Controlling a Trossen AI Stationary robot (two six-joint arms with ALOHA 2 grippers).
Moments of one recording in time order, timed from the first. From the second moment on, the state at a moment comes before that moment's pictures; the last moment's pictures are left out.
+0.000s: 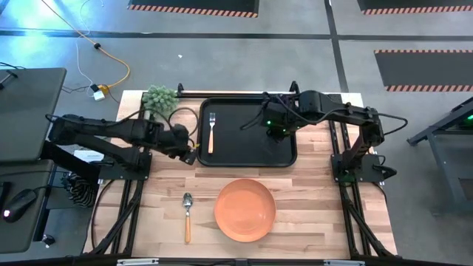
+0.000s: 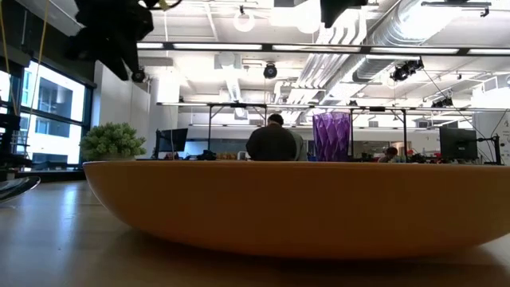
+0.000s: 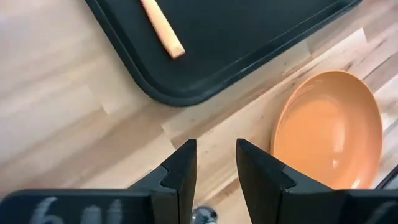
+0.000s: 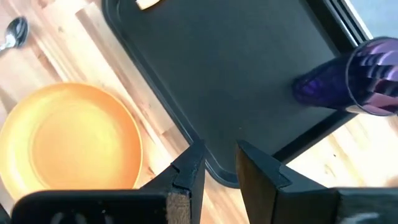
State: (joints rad) left arm -0.06 1.10 0.99 -0.99 -0.12 -1.13; right arm -0.03 1.75 2.07 -1.57 0.17 0.52
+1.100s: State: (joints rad) left arm -0.73 1.51 0.99 -0.86 -0.24 -2.18; right arm -0.01 1.75 2.07 -1.57 0.18 0.40
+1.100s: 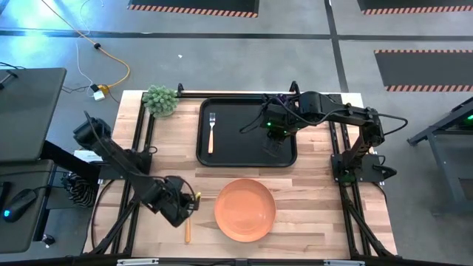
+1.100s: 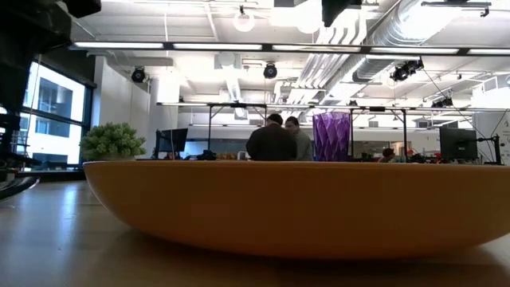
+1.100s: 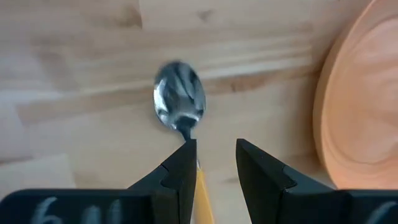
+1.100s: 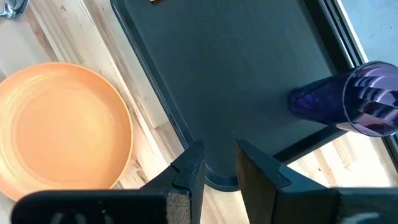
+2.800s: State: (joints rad) left arm -0.76 1.81 1.00 -0.62 -0.04 -2.27; right arm -0.01 1.75 2.07 -1.57 0.19 0.36
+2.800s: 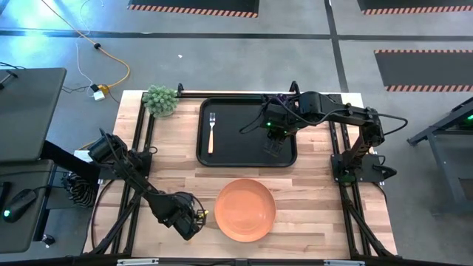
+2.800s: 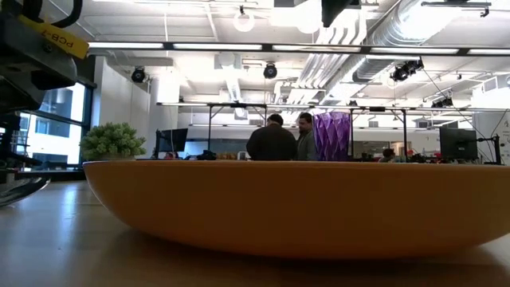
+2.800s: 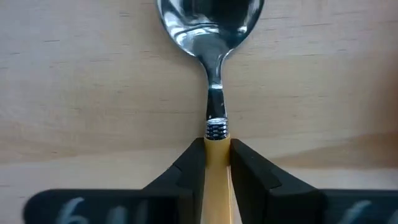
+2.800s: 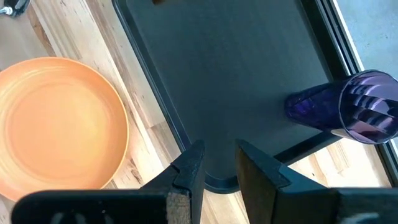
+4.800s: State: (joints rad) left arm 0.31 1.50 1.03 -0.61 0.02 -1.12; right arm -0.03 1.75 2.07 -1.54 0.19 0.42
